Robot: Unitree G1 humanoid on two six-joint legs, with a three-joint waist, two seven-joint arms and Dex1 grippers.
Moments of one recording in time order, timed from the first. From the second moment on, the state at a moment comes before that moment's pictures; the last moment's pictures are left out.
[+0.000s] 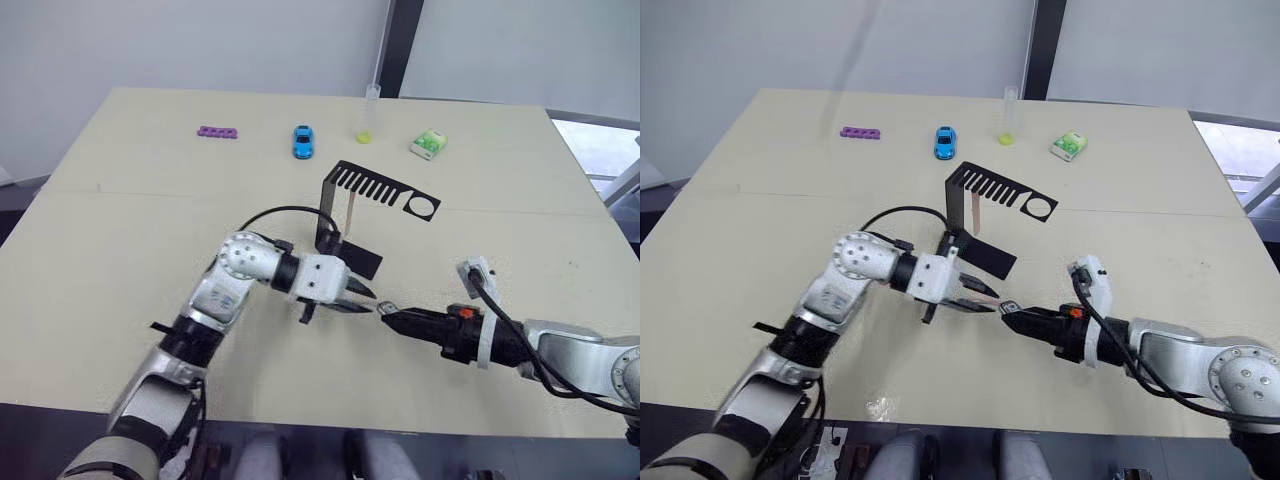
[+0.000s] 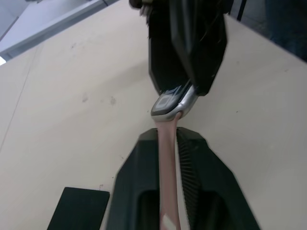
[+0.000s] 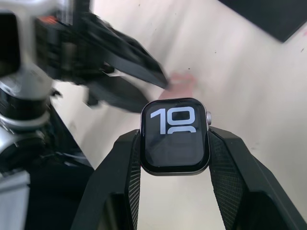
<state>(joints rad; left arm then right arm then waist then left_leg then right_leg) -0.68 0.48 -0.29 0.01 -0.14 -0.01 -1.33 -0.11 -0.97 -0.12 -0.52 1.72 0.98 0.06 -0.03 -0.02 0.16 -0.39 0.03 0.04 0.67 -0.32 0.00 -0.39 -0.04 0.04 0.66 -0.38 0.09</state>
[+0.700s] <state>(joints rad) -0.65 0.64 -0.16 -0.12 -0.43 0.33 -1.36 -0.15 -0.98 0.04 -0.66 0.74 0.54 0.81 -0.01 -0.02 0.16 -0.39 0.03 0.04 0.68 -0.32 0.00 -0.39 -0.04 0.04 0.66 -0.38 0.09</state>
